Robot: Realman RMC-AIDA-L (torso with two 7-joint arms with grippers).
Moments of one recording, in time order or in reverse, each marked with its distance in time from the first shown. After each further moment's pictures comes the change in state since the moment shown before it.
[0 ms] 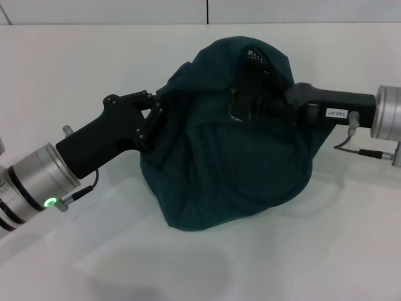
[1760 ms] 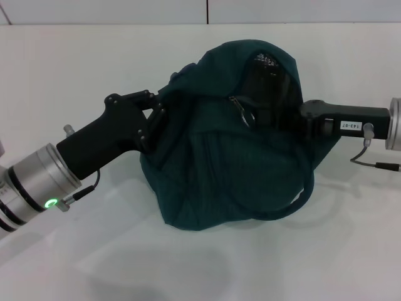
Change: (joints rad) left arm -0.001 -0.002 0.001 -0.002 0.000 0.022 0.015; right arm -0.027 -0.018 0.040 -0.007 -0.094 -0.028 0.092
